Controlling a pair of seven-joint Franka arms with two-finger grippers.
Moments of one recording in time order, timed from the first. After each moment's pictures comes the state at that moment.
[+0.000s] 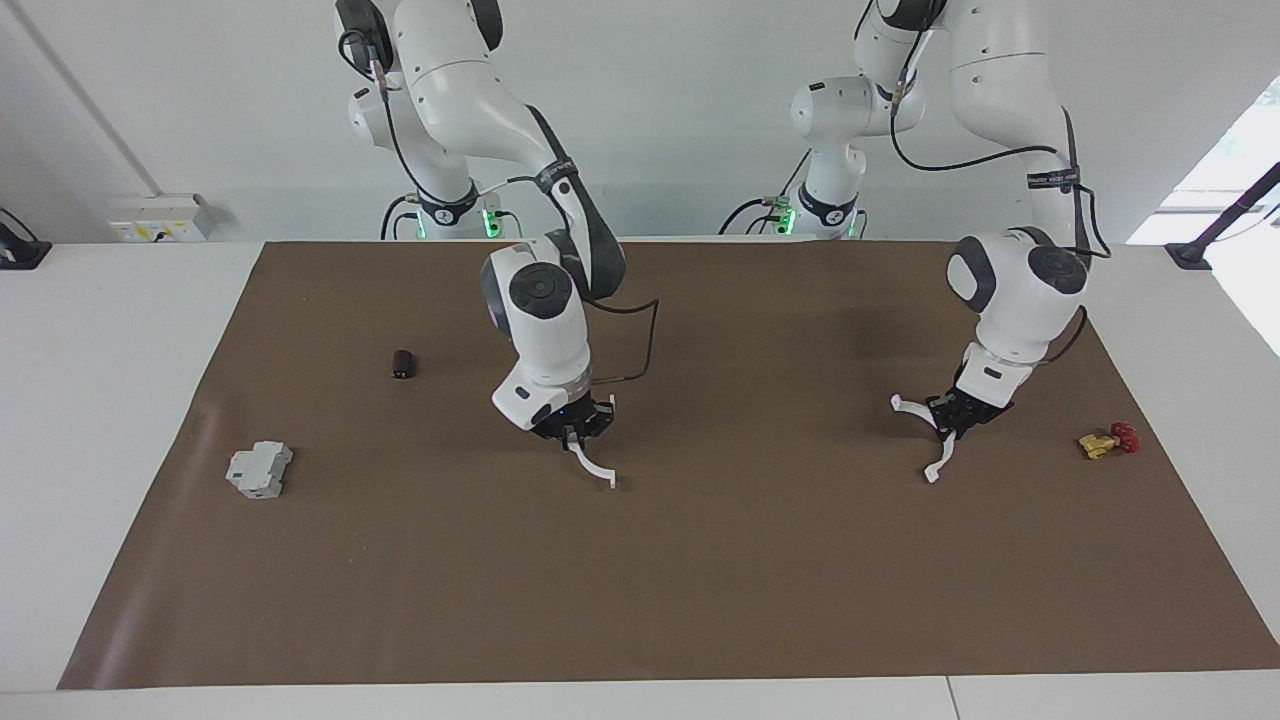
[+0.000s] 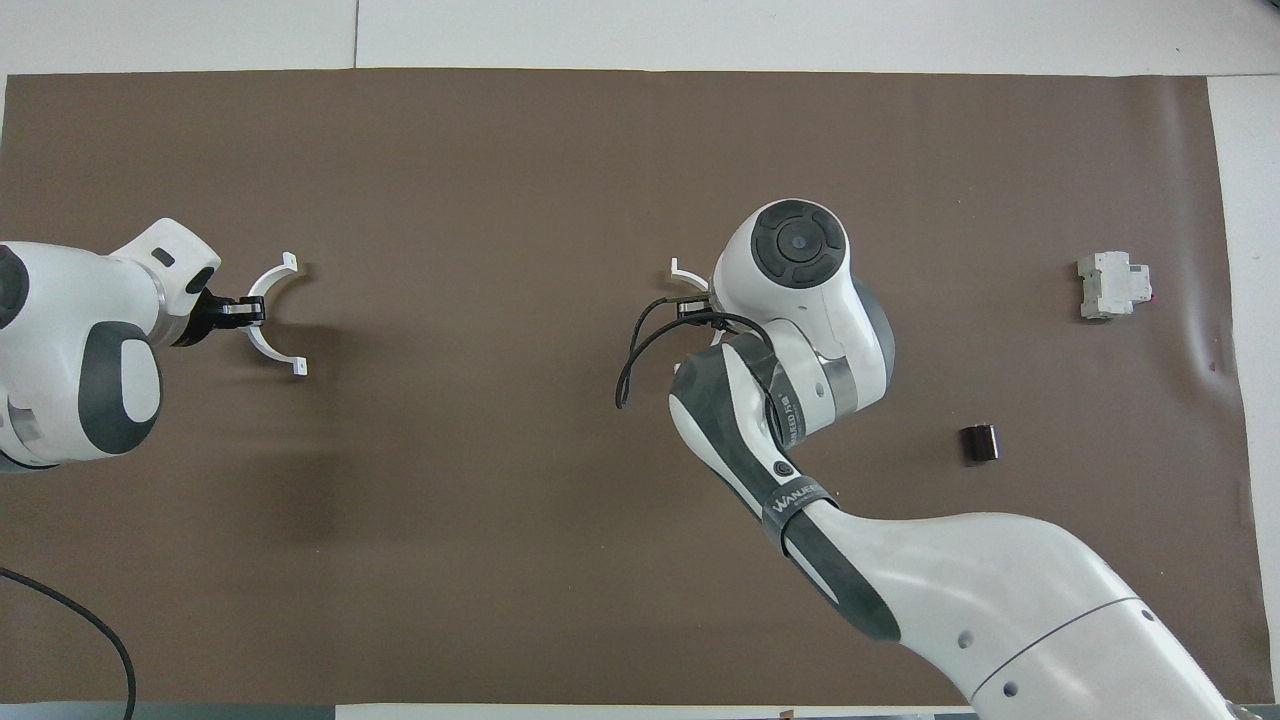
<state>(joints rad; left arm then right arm) 0.03 0.21 -0.01 -2.11 -0.02 2.45 0.02 0.53 0.47 -0.07 -1.76 0.06 2.27 0.39</state>
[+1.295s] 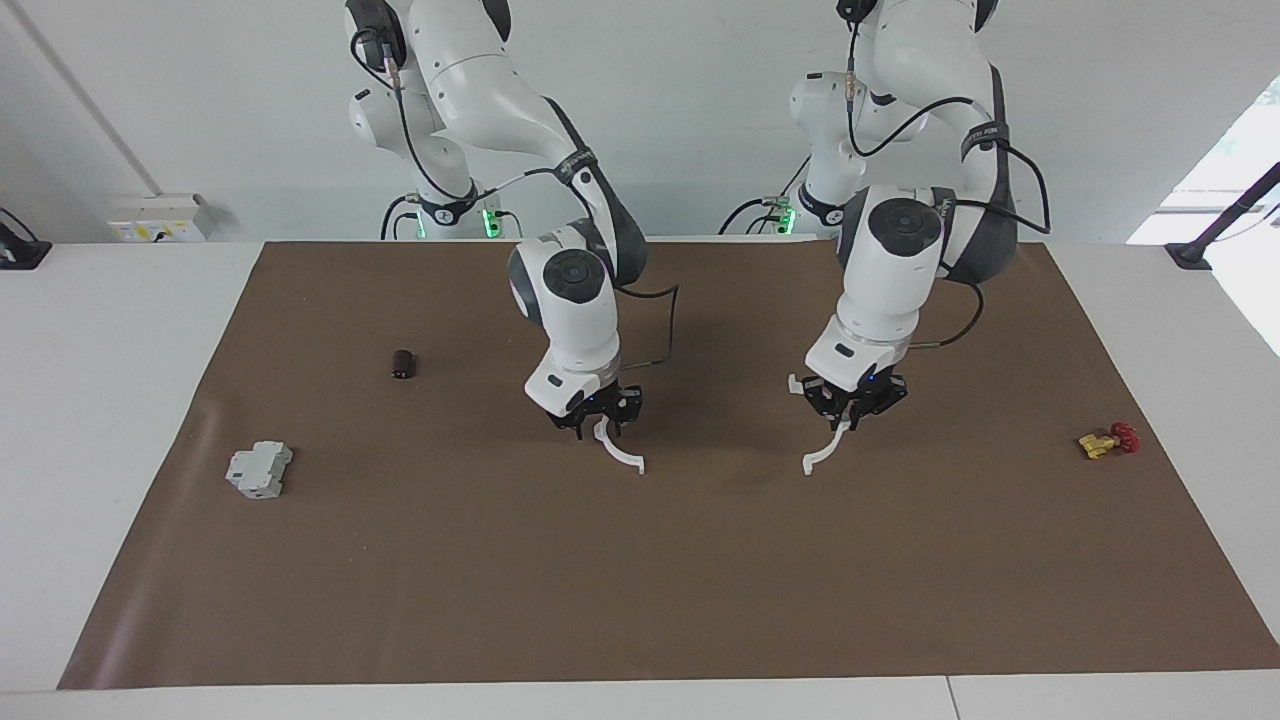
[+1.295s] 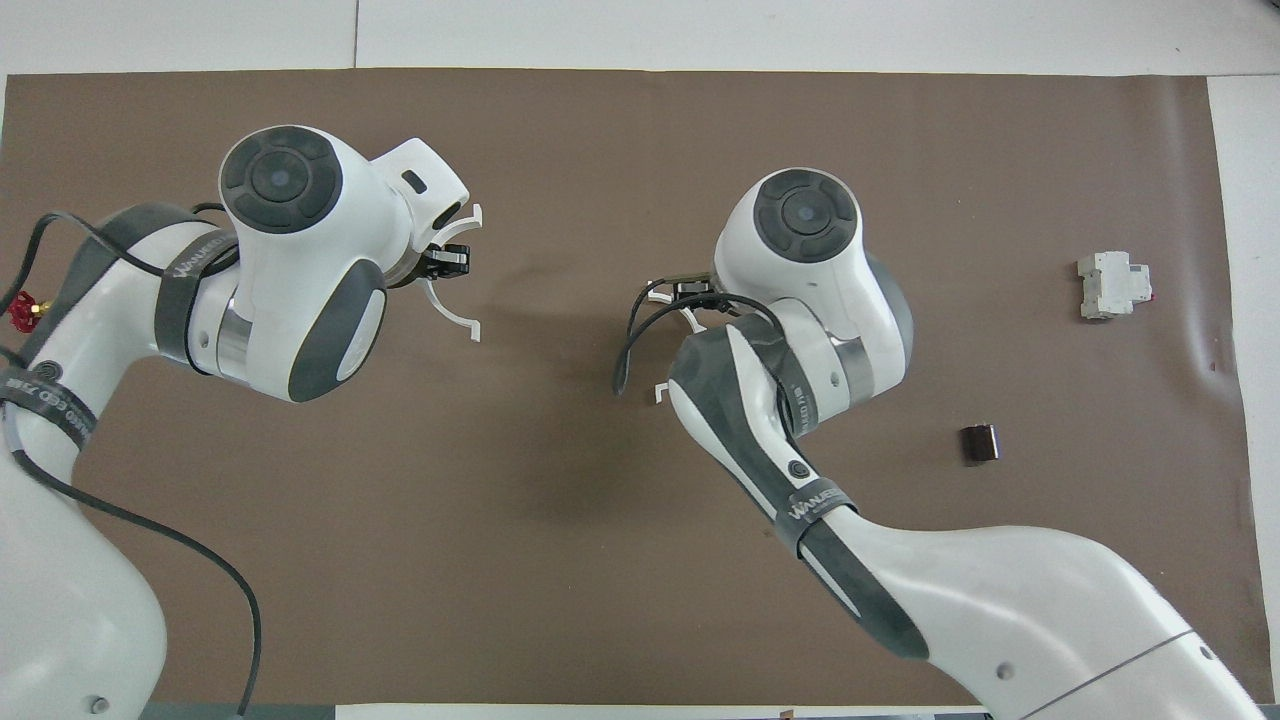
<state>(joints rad) -0.40 0.32 -0.01 -1.73 0.12 2.12 -0.35 0.50 0.40 -0.11 -1.65 0.06 2.10 0.39</state>
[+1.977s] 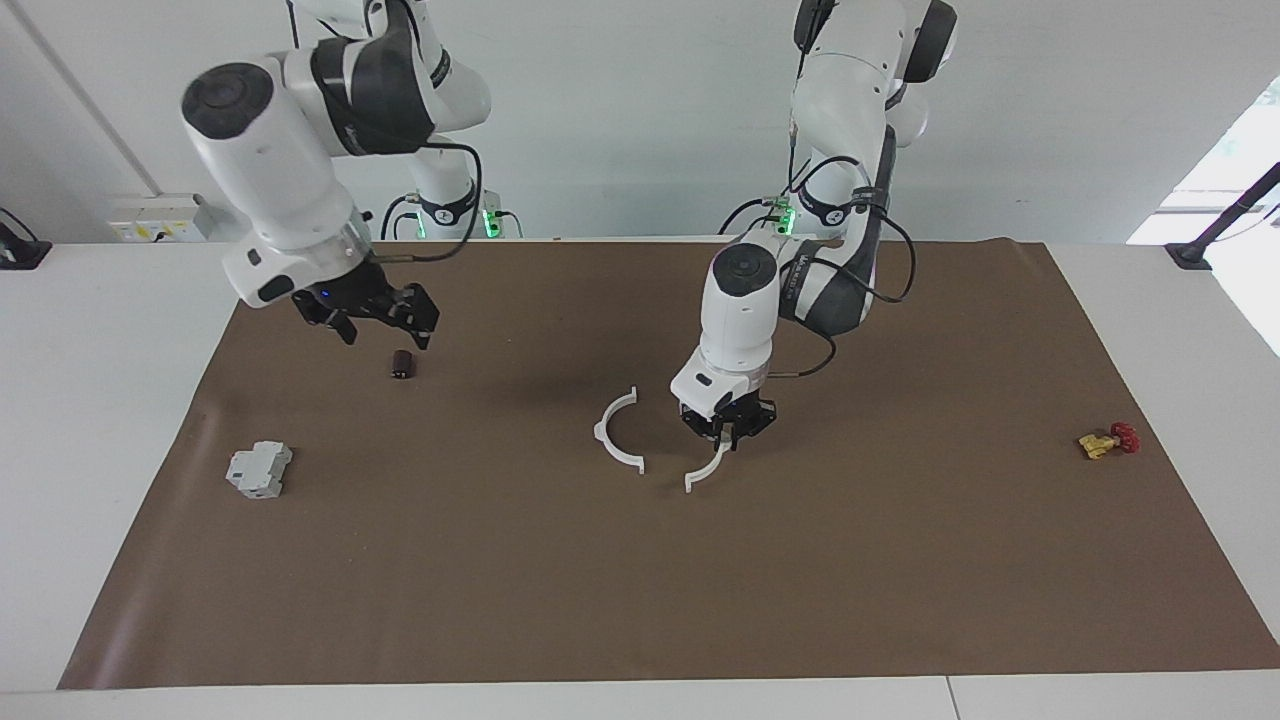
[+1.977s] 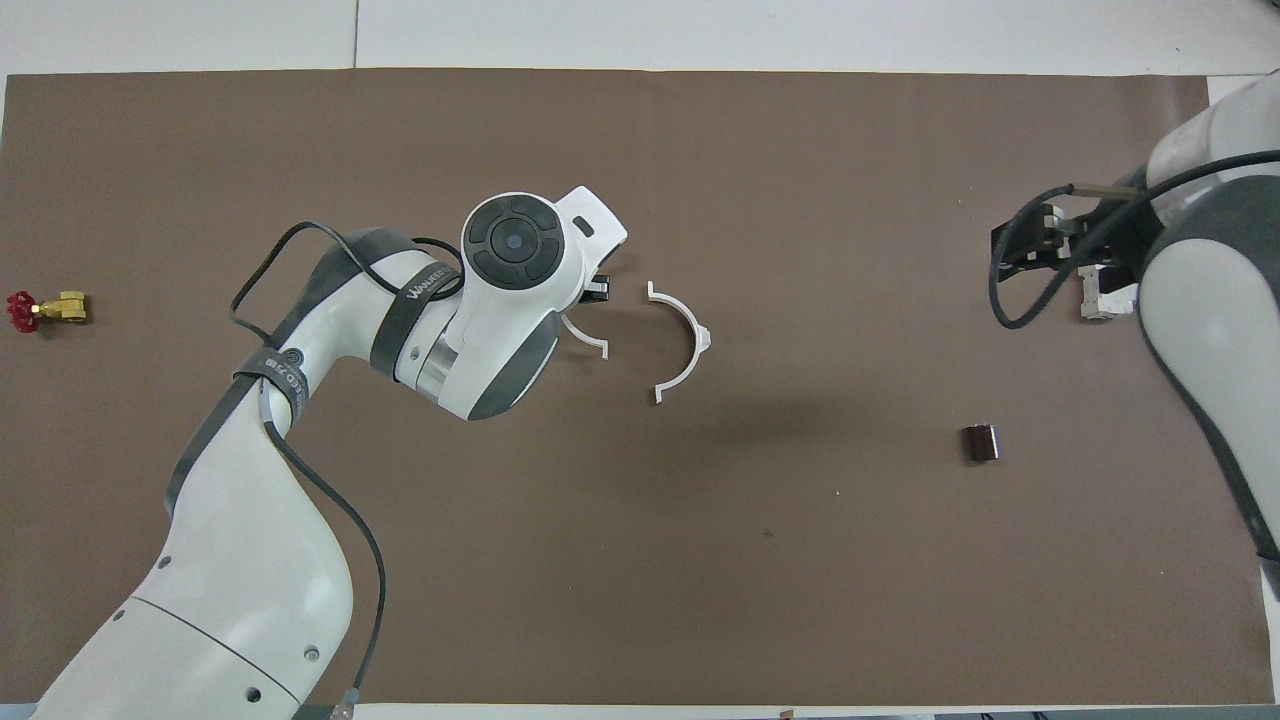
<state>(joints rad) -0.57 0.48 -0.02 -1.67 0.12 2.24 -0.54 0.15 0.11 -0.12 -1.52 0.06 1.56 0.14</state>
